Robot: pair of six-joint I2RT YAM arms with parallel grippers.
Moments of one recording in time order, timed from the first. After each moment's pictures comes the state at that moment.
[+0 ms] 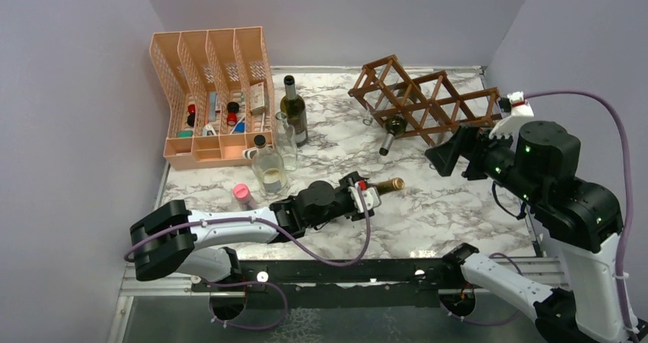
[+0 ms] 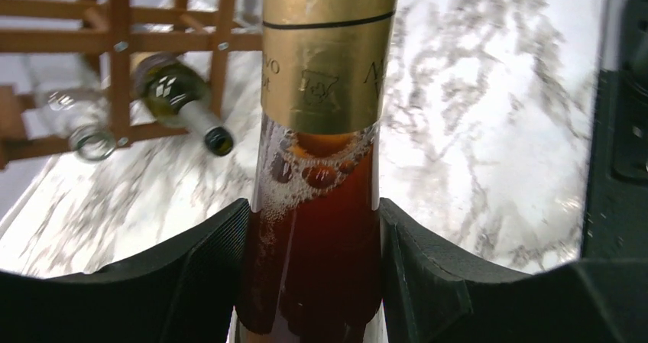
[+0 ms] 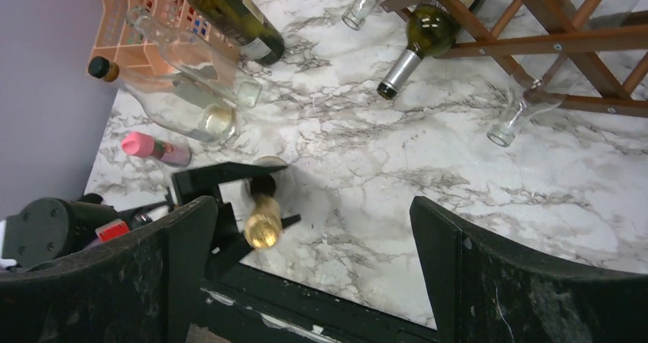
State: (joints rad) left arm -1.19 1.32 0.65 0.51 -0.03 0.35; right arm 0.54 0.89 1.61 -1.15 0.11 0.43
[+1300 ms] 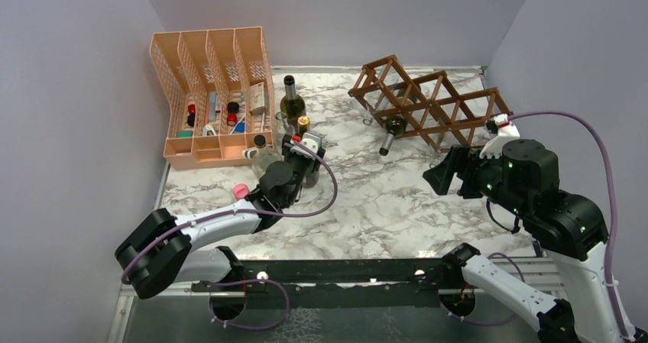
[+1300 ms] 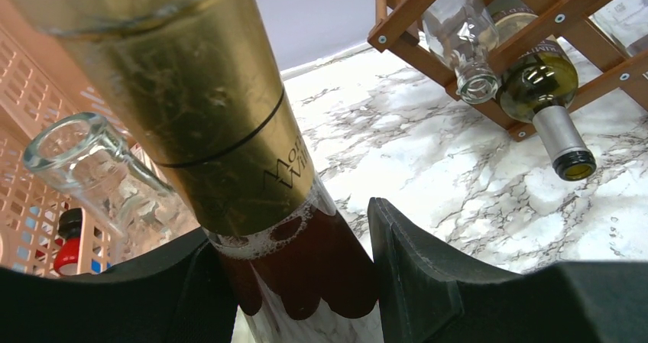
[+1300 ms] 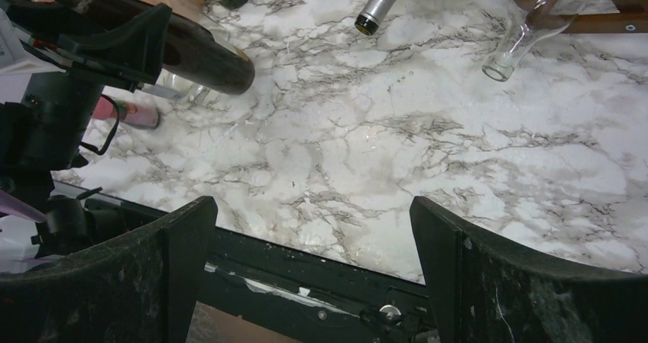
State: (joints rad) left arm -0.85 1.23 0.50 0.79 -0.50 0.22; right arm 0.54 0.74 1.39 -1.19 0.11 0.46
